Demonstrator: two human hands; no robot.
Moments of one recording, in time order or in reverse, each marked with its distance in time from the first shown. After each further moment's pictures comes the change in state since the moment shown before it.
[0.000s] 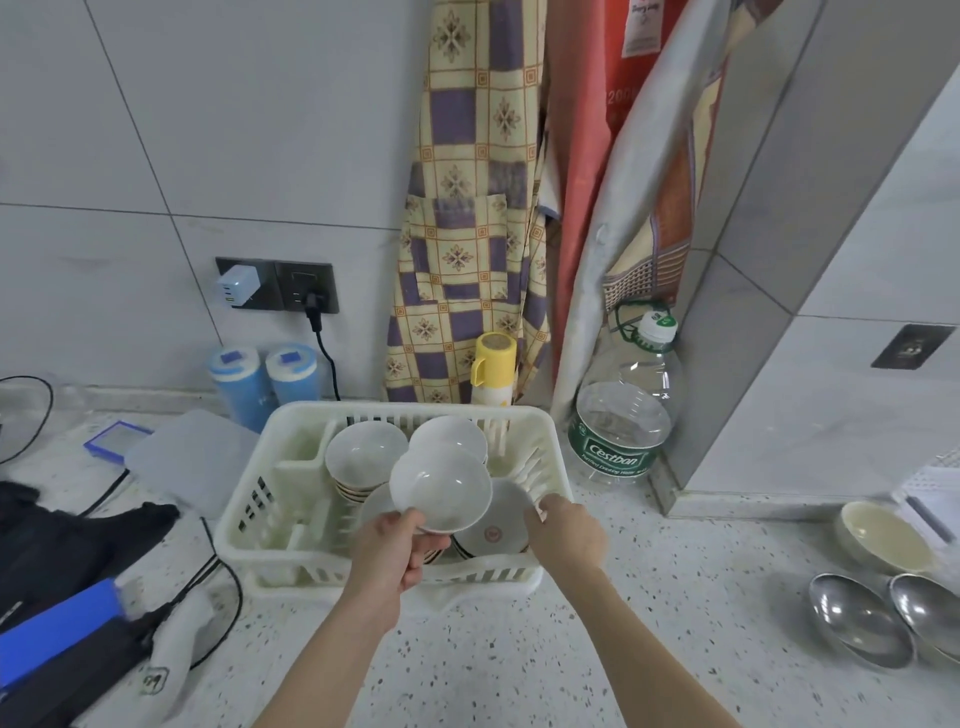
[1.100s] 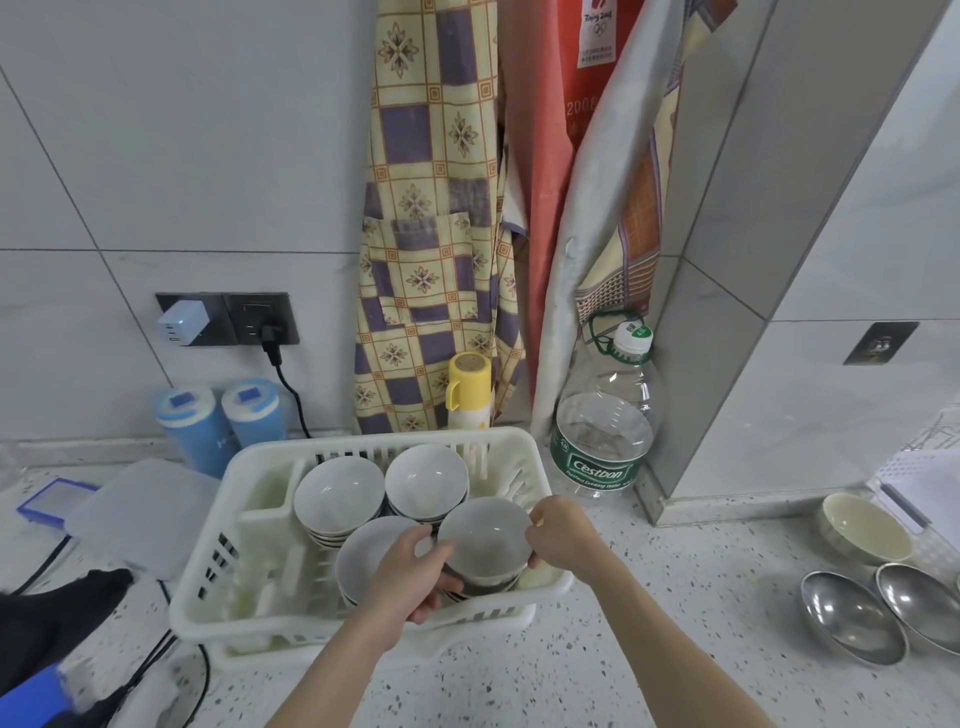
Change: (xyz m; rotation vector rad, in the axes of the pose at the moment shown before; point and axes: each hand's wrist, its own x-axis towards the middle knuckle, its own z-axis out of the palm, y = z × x) left_hand 0.044 0.002 0.028 0.470 -0.165 -0.047; right_hand 0.034 0.002 -0.033 0.339 -0.345 0.041
